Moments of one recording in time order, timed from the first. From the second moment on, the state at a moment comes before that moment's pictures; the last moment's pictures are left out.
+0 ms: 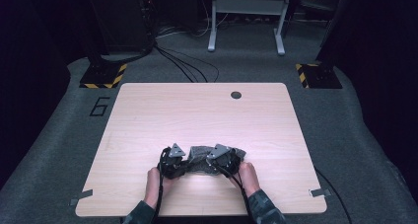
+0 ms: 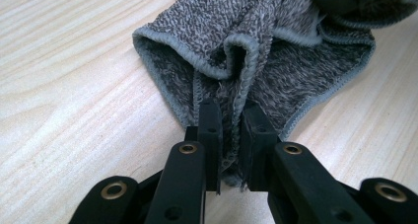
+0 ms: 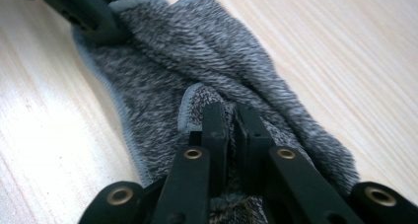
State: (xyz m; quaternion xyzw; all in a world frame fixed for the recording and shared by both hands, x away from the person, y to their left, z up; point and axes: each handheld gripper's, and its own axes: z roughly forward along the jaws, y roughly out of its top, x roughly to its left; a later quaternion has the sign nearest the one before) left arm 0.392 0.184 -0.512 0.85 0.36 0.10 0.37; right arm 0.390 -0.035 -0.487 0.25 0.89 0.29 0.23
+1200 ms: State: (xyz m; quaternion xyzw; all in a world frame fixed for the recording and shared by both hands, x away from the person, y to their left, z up) left arm 0.391 0.222 -0.507 0.82 0.41 0.09 0.39; right arm 0.410 -0.131 -0.458 0.40 0.81 0.35 0.26
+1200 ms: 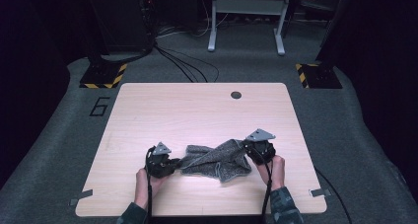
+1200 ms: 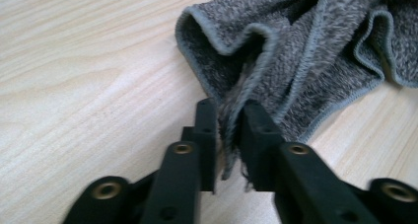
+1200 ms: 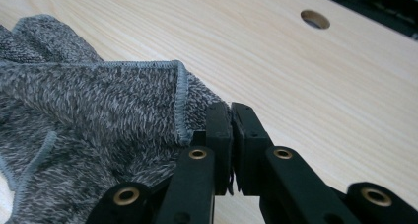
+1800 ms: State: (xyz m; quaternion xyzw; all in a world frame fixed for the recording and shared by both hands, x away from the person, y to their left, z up) left arm 0.376 0.229 -0.507 0.83 0.40 0.09 0.36; right arm 0.404 -0.124 -0.450 0.38 0.82 0.35 0.23
